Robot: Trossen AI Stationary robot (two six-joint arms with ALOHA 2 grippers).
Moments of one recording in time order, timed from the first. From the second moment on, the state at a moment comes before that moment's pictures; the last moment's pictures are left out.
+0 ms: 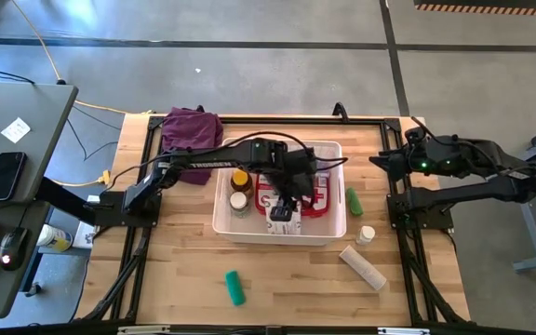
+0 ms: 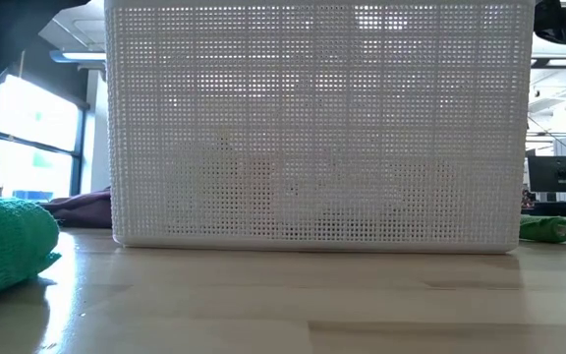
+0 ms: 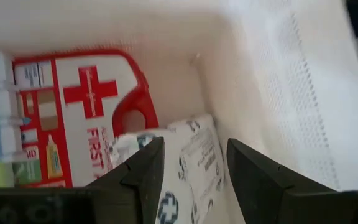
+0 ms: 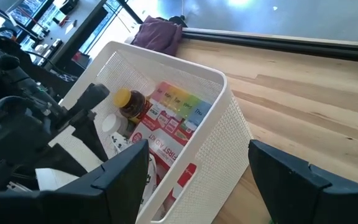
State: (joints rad) left arm 0.02 2.17 2.33 -1.22 0.25 0.16; right arm -0.03 0.59 1.03 -1.01 0.37 0.94
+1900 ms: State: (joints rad) left arm 0.06 2.28 2.33 -1.25 0.23 0.03; right arm -0.03 0.68 1.03 -1.02 0.24 0.89
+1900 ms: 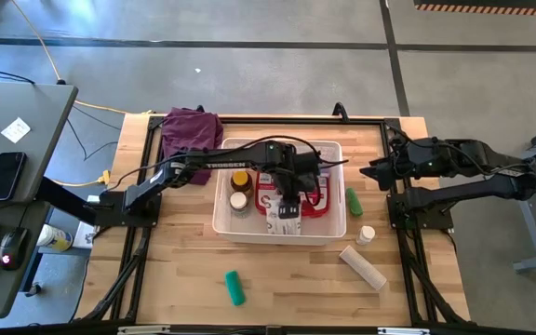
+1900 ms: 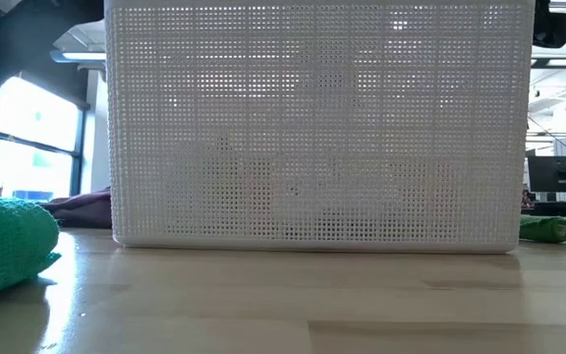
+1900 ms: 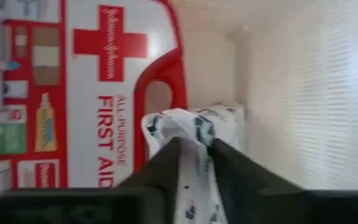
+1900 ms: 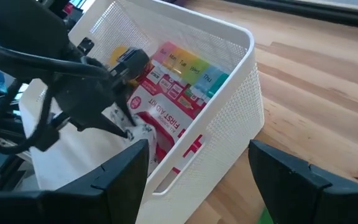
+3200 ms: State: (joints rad) left arm 0.02 2.20 2.30 -1.24 0.29 -0.06; right arm -0.03 0.68 1.03 -1.03 0.27 0.88
